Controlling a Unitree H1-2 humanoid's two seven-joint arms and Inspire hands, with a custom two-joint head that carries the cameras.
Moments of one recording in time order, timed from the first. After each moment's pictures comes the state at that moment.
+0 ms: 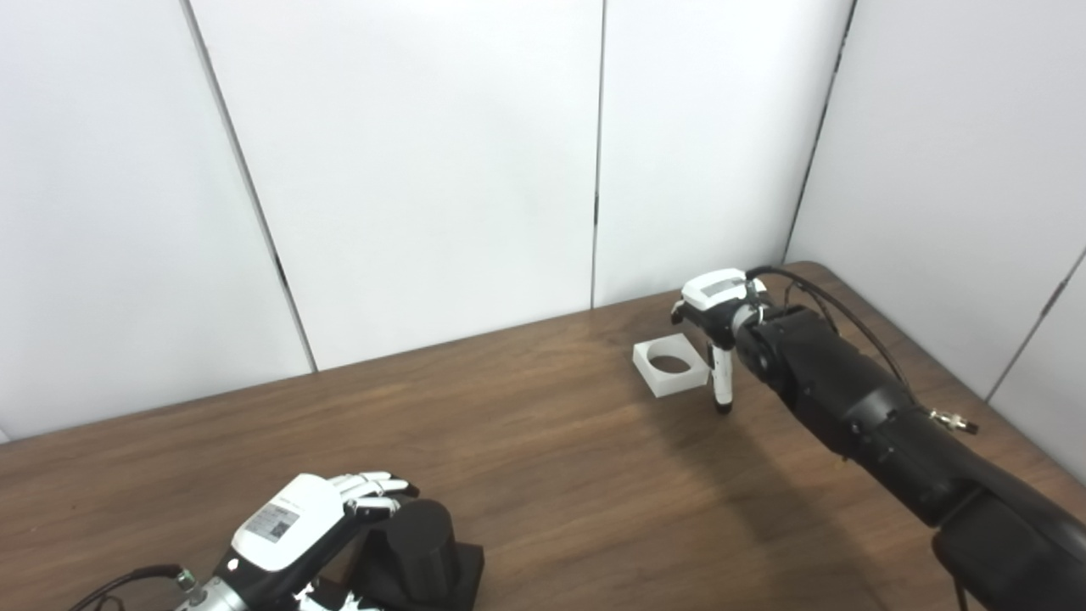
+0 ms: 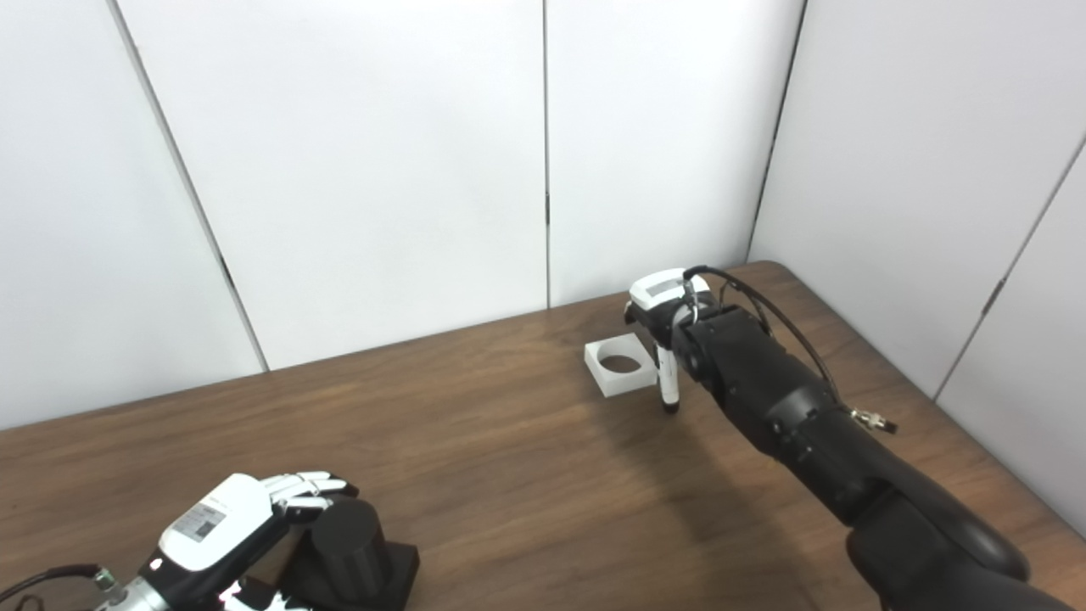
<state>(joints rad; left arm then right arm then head) -0.56 0.56 -0.86 0.38 0.58 -0.47 0.19 -0.65 -0.64 0.38 0.39 -1.05 0.26 0.50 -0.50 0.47</state>
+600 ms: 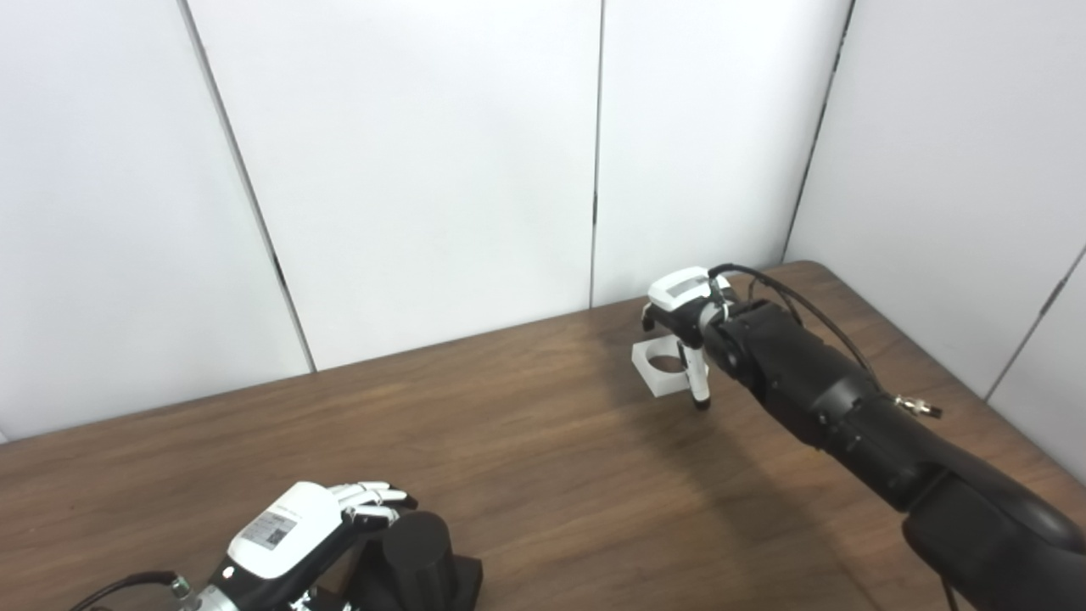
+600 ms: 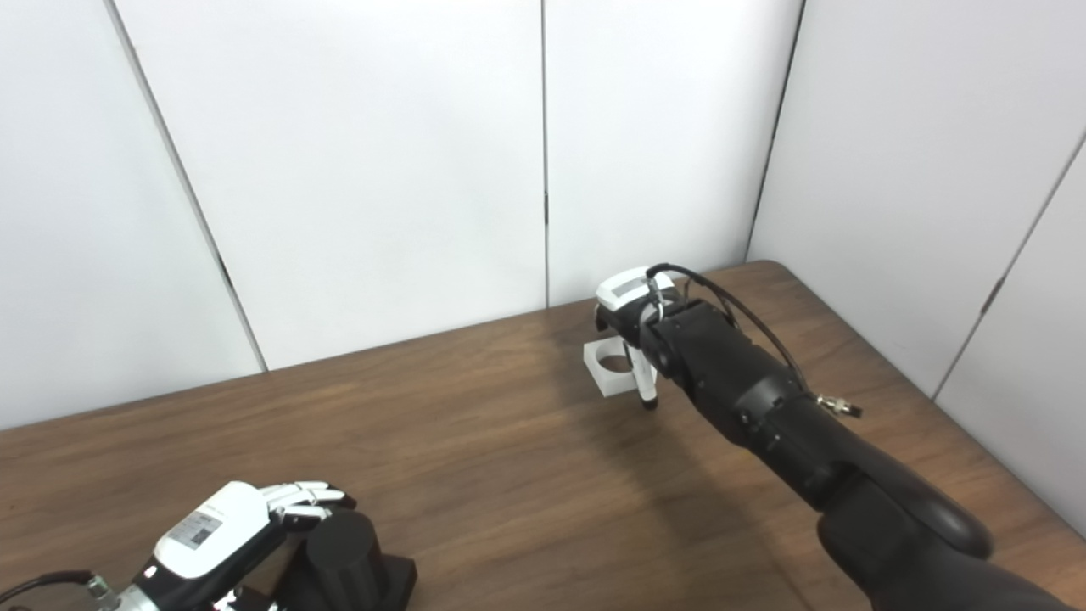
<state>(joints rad) -0.50 0.55 -0.76 0.31 0.59 -0.47 0.07 -0.72 -0.60 0.46 0.44 -1.05 0.22 0.49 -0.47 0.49</state>
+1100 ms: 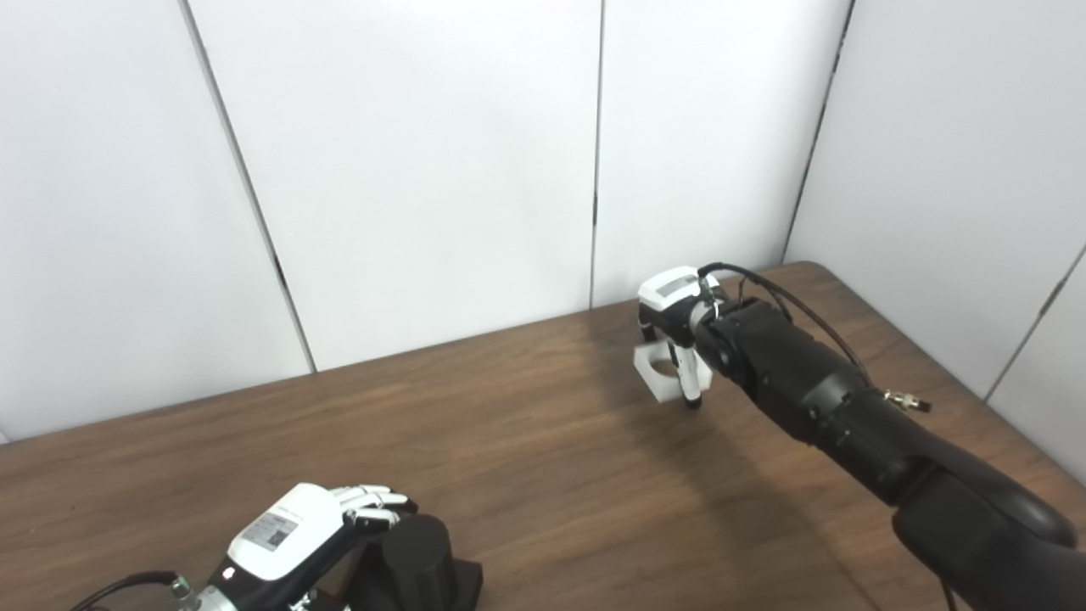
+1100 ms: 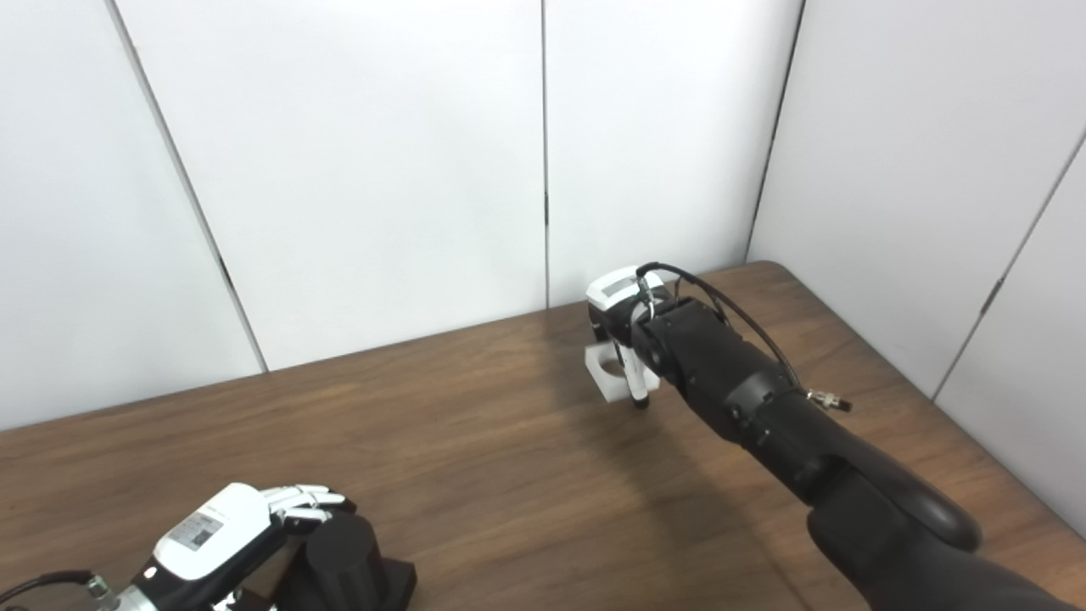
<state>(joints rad) -0.49 0.55 -0.73 0.29 0.61 -0.47 0.03 -0.73 -0.60 0.46 0.48 -1.03 0.20 0.46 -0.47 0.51</state>
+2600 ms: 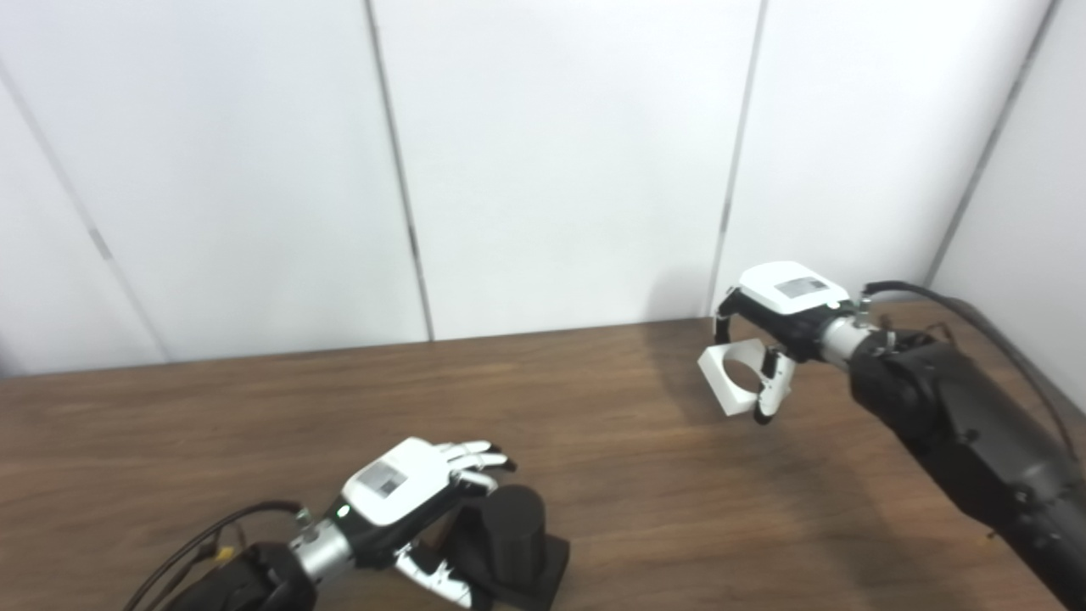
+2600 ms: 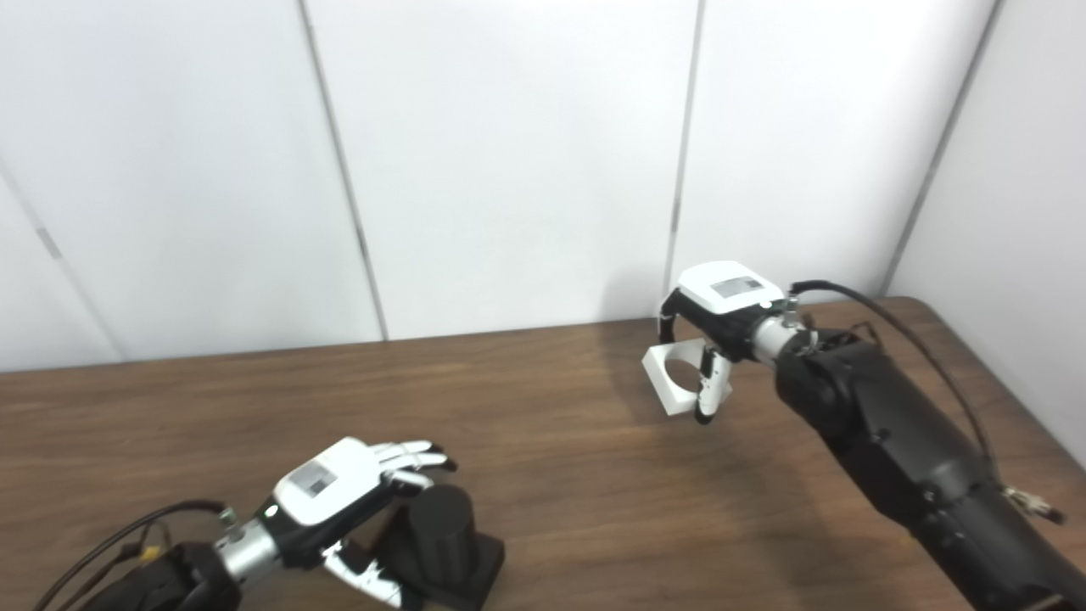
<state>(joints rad) -0.49 0.46 -0.65 0.34 0.73 -0.47 0.03 -0.56 -0.67 0.30 0.05 -0.78 0.08 0.41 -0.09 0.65</state>
